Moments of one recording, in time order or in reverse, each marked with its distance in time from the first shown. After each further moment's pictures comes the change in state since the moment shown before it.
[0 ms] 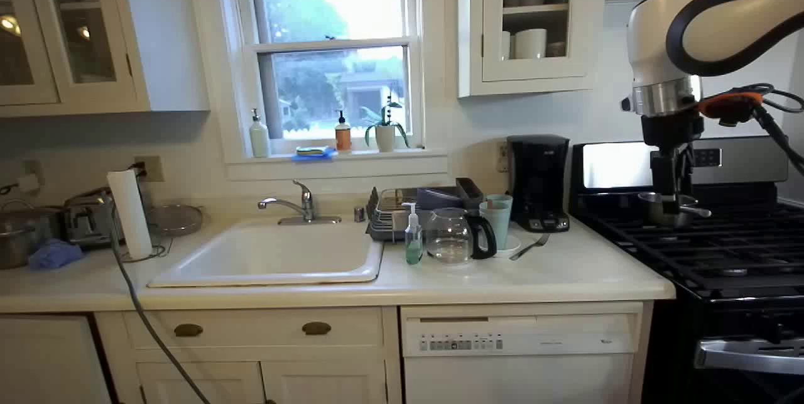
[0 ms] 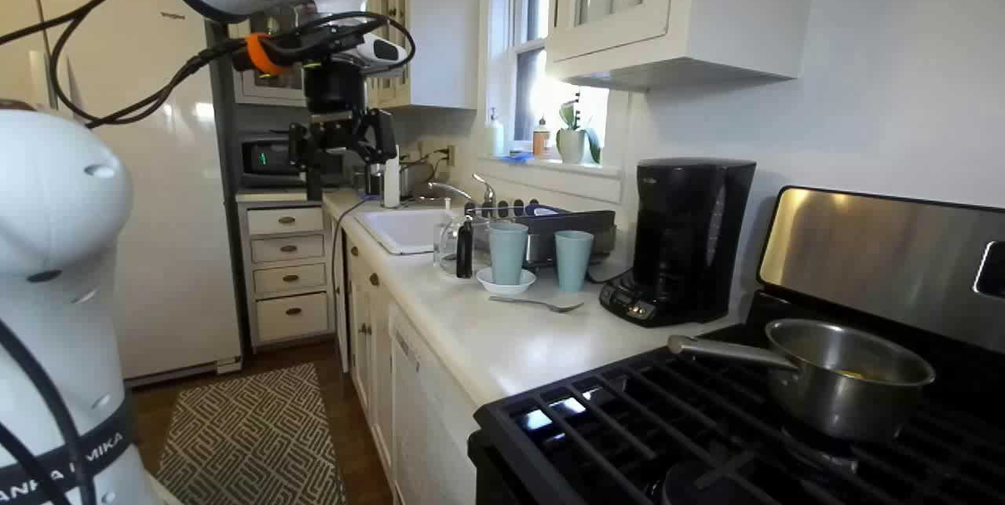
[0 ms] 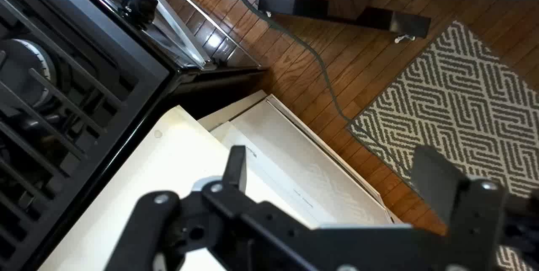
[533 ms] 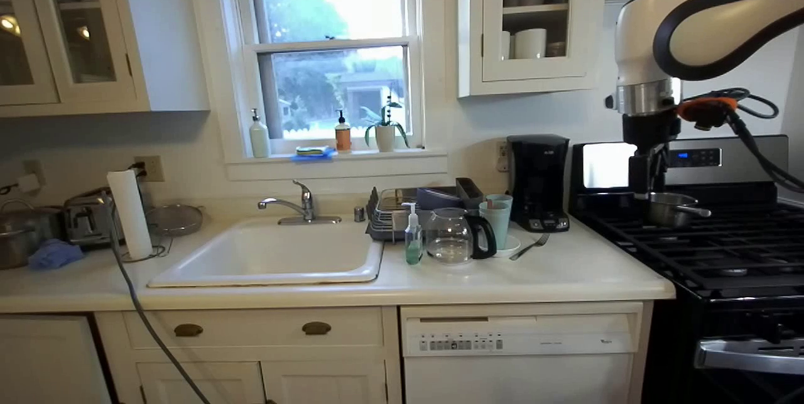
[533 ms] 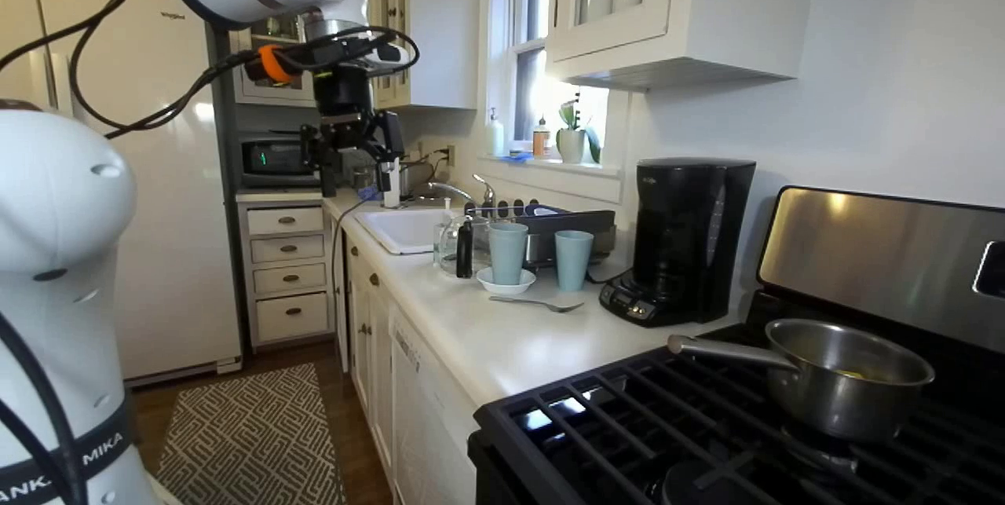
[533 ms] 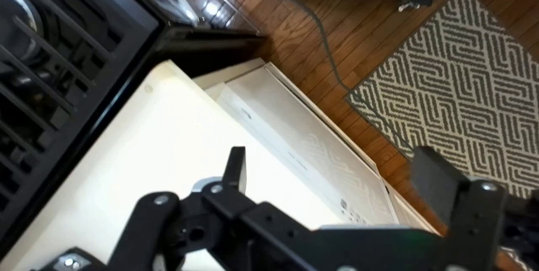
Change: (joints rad) arm 0.027 0.067 0.014 0.029 0.007 0.120 0.024
